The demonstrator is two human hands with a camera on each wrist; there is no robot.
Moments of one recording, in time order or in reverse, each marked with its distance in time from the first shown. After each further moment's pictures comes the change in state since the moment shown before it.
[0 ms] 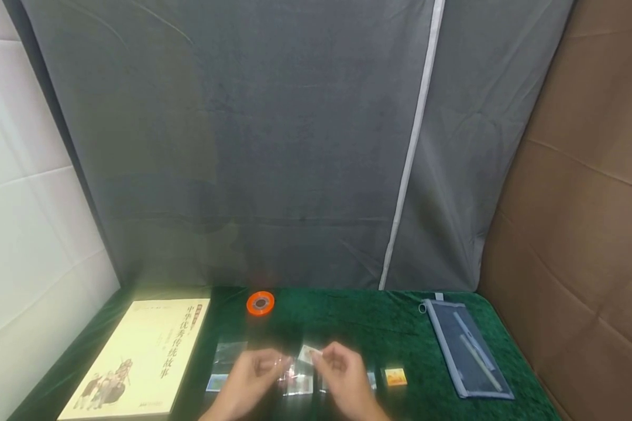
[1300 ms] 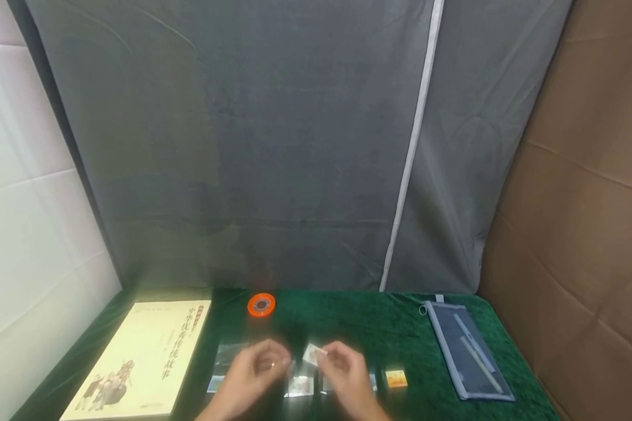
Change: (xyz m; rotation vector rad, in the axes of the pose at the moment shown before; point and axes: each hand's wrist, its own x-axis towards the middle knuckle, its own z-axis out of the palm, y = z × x) left_hand 0.002 0.007 -0.008 0.042 0.007 0.067; right_hand 0.000 0.000 -0.001 0.004 0.036 -0.074
